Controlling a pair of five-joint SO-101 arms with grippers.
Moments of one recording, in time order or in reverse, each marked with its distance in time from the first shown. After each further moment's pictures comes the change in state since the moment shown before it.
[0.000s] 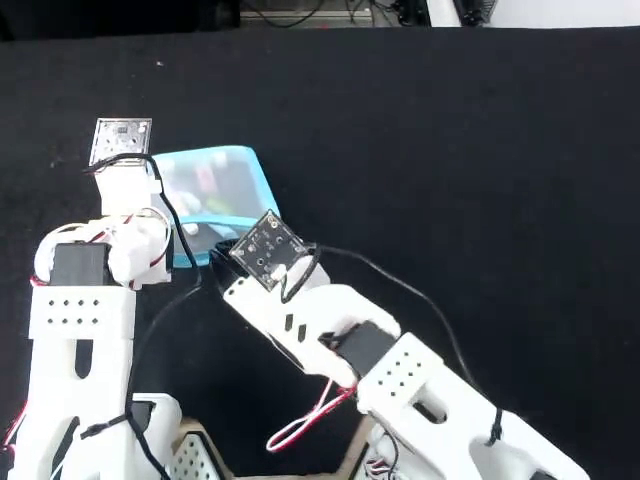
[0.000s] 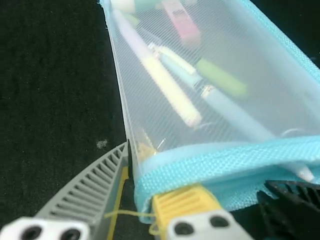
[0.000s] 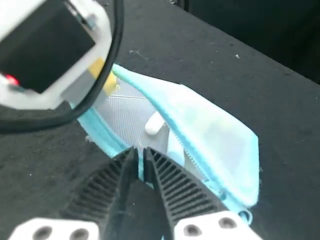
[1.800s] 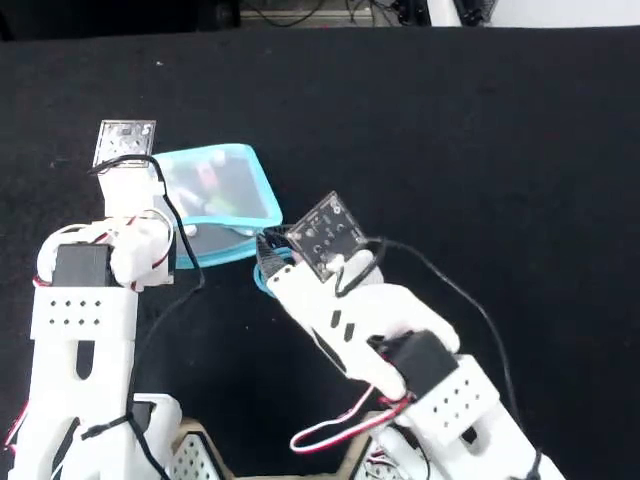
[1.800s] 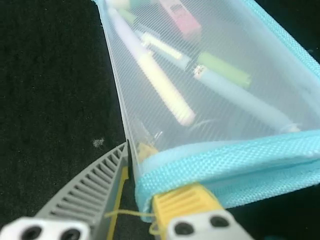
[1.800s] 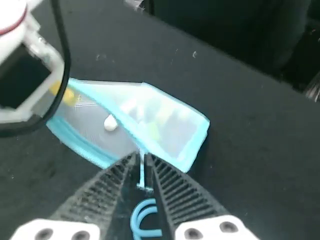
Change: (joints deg) left arm 0.4 0.0 0.5 0.0 0.0; right arm 7.9 -16.4 -8.5 26.4 0.2
